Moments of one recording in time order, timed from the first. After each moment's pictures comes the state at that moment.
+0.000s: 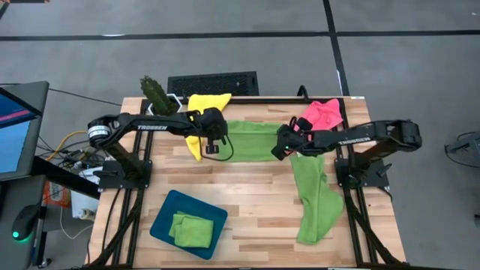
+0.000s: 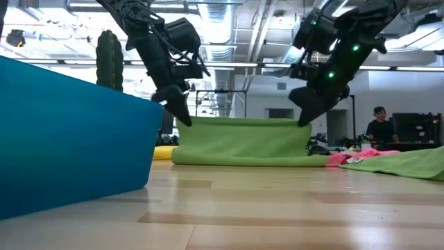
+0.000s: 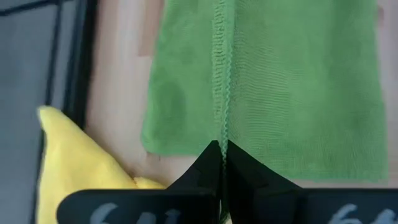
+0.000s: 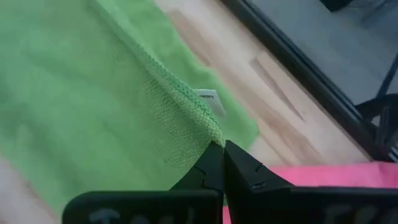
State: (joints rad) left arm 0.37 1.61 1.02 -0.38 -0.15 0.43; right arm -0.13 1.39 0.71 -0.33 0.60 0.29
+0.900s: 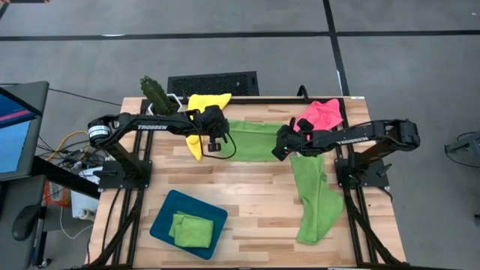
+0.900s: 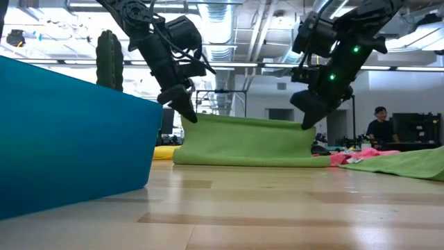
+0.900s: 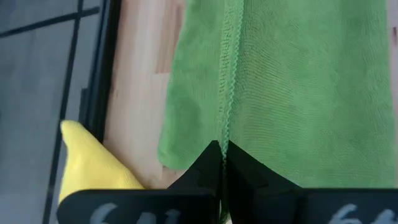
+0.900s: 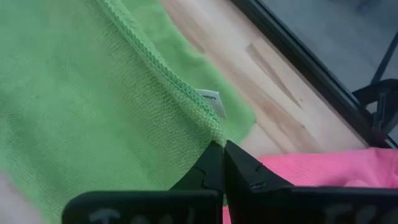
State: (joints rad) left arm 0.37 1.60 1.02 -0.32 -0.16 0.45; right arm -0.14 1.42 0.72 -0.39 0.61 0.33
